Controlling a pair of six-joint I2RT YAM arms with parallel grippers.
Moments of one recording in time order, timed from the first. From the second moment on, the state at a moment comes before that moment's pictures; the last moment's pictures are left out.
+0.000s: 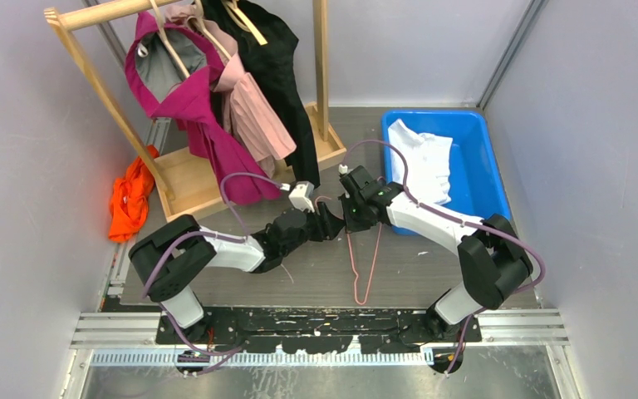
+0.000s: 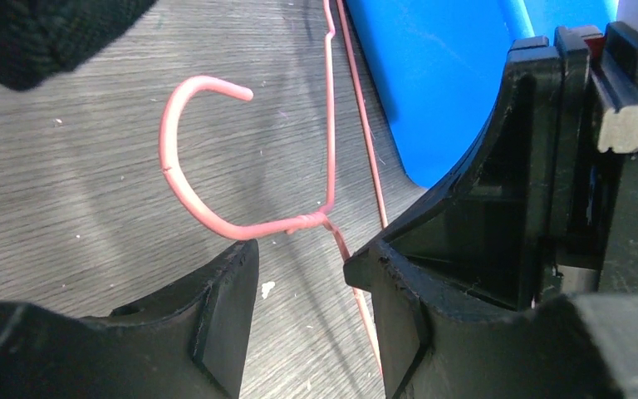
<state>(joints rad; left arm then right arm) -0.93 1.67 0.62 0.74 -0.18 -0.76 0.67 1.53 1.00 -0.54 0.00 0.45</state>
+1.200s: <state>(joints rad) -0.91 1.81 0.72 0.84 -0.18 -0.83 0.68 1.52 1.00 -0.54 -0.06 0.44</state>
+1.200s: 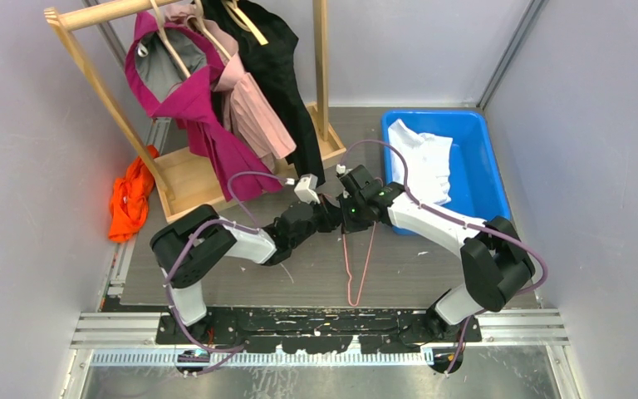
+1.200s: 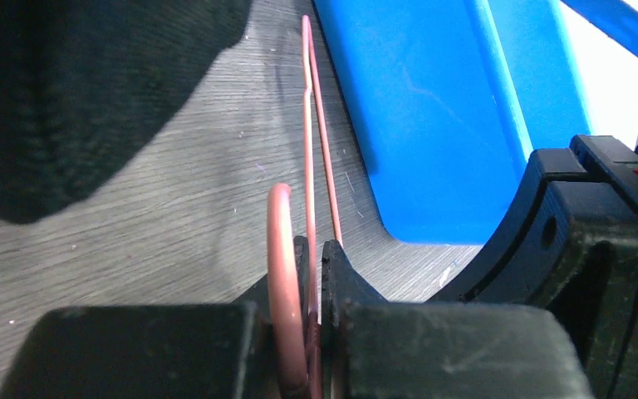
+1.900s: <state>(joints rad) -0.91 1.65 0.68 0.72 -0.24 -0.69 0.69 1.50 1.03 -0.55 0.00 0.44</state>
